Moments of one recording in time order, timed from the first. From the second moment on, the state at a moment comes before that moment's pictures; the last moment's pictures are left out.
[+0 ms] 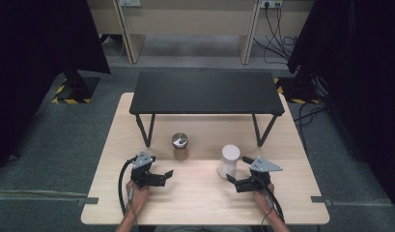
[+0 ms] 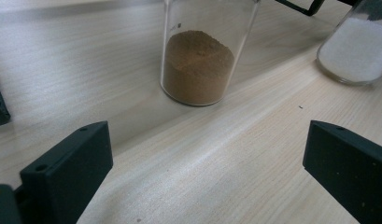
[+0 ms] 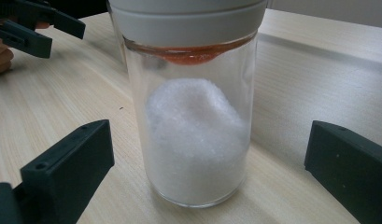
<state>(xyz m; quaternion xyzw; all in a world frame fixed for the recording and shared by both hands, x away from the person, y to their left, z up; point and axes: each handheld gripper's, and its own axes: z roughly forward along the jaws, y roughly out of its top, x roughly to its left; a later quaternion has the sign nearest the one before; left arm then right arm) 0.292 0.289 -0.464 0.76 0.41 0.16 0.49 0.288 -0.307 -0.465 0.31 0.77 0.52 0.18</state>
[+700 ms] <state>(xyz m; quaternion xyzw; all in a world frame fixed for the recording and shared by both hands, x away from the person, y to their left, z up) 0.287 0.292 -0.468 0.74 0.40 0.16 0.51 0.288 -0.307 -0.465 0.31 0.78 0.52 0.18</state>
